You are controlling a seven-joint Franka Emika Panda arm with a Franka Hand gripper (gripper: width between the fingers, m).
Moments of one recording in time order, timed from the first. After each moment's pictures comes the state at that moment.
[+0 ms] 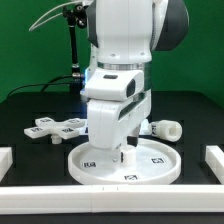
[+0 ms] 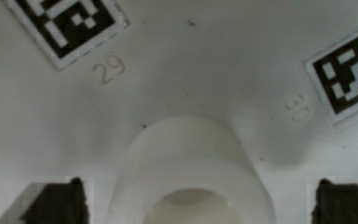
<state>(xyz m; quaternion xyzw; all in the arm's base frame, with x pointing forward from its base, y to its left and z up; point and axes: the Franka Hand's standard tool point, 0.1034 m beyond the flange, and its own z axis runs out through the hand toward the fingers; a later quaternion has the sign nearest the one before) 0.540 -0.002 0.018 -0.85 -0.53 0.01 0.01</state>
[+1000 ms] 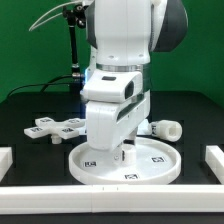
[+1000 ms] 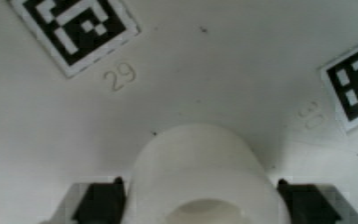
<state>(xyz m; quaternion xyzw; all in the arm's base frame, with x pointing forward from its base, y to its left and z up) 0.546 0.003 0.017 -0.85 -0.53 0.01 0.02</state>
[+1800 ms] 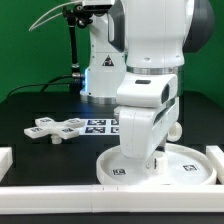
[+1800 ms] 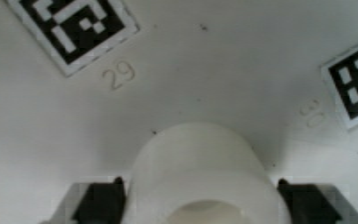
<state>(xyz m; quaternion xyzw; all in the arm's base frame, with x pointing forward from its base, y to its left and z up) 0.577 0.045 0.016 -0.85 -0.52 0.00 0.02</state>
